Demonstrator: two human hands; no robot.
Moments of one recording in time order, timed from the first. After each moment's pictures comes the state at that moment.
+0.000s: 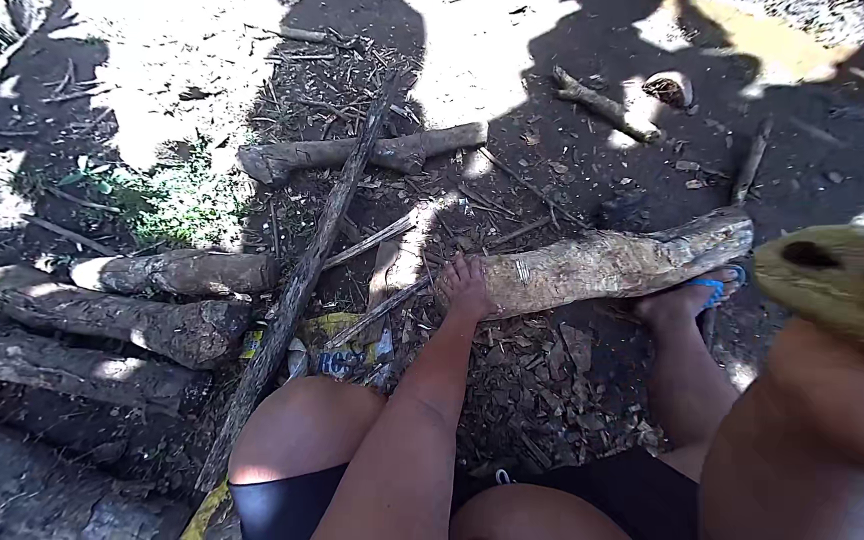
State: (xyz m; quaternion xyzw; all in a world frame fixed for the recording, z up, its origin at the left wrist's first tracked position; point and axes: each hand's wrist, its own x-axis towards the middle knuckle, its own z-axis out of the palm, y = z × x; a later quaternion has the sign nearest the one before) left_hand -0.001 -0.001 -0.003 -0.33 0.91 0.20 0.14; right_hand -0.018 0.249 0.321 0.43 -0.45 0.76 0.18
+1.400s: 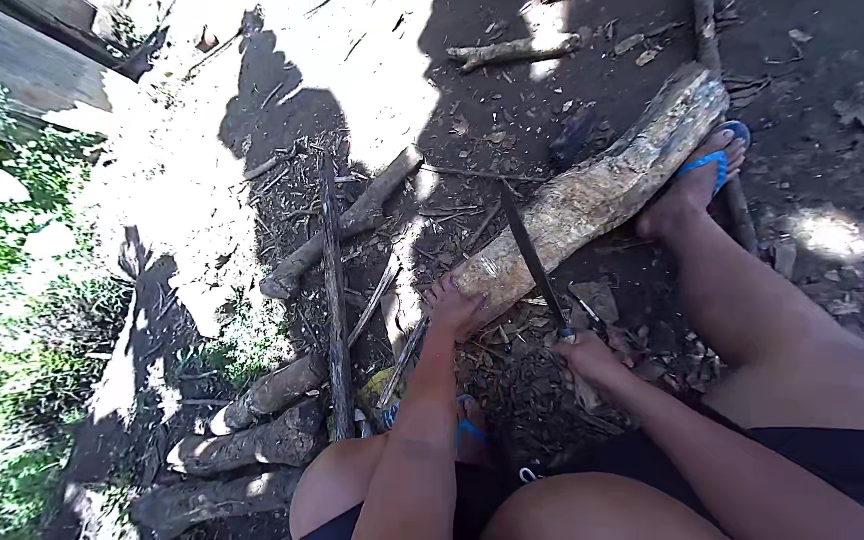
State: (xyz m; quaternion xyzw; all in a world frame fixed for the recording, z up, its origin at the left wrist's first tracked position) left_hand -0.017 -0.007 0.029 -0.32 0.92 0.11 0.20; right_hand 0.021 0.291 0.038 -0.15 -0.64 0.59 -0.47
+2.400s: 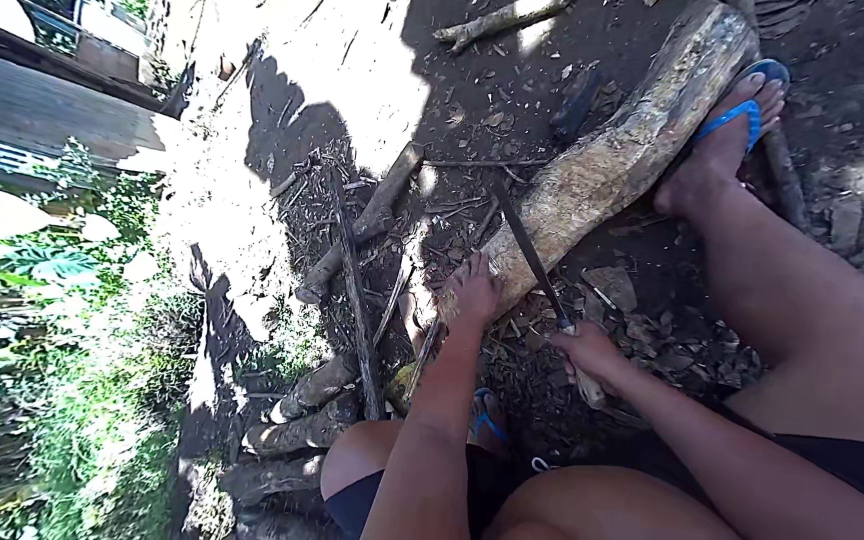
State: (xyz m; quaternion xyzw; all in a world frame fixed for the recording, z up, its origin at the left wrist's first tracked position) left_hand -0.050 0.041 0.015 -0.14 0.98 0.02 0.15; right_hand 0.008 0.291 0.037 -0.13 -0.58 0.63 -0.49
